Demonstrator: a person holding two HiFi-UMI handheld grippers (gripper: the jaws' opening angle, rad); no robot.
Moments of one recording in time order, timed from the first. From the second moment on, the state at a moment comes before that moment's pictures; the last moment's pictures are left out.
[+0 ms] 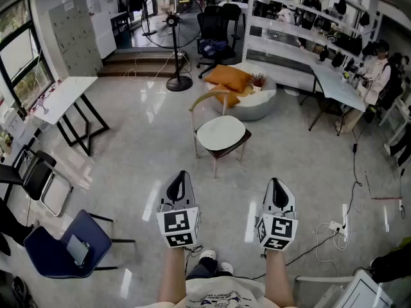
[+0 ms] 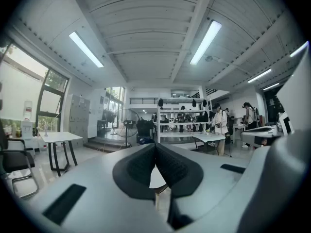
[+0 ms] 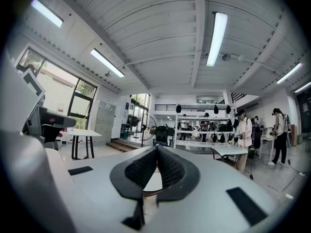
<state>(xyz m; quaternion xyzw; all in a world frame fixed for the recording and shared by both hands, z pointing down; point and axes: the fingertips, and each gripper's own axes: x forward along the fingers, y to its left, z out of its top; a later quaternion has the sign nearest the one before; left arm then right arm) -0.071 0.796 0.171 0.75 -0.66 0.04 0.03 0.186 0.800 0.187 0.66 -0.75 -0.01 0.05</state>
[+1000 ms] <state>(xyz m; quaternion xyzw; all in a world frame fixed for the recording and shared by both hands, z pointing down) -0.116 0.740 0.185 0.75 -0.65 0.04 0.05 0.158 0.750 0.194 0.66 -0.75 -0.01 0.03</state>
